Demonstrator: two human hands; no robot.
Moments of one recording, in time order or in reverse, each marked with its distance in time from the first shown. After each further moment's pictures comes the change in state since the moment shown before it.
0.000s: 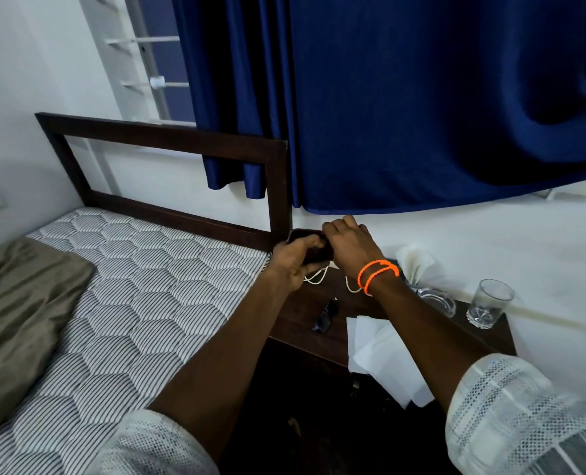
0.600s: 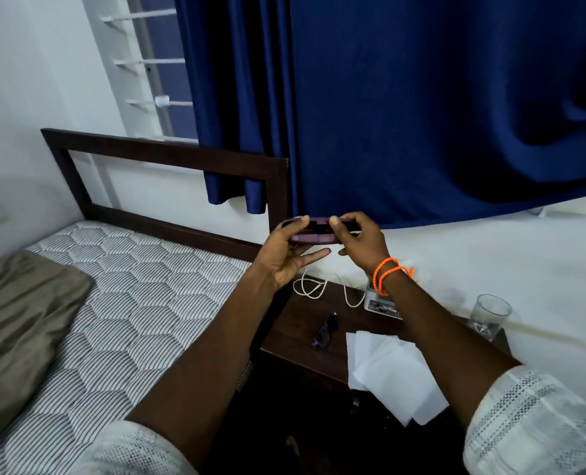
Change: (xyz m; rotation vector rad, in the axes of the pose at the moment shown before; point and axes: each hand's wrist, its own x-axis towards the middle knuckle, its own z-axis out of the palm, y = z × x) left_hand -0.002 0.046 -0.008 -0.151 -0.312 0.058; right_hand 0.014 0.012 -0.017 1.153 0.278 0.496
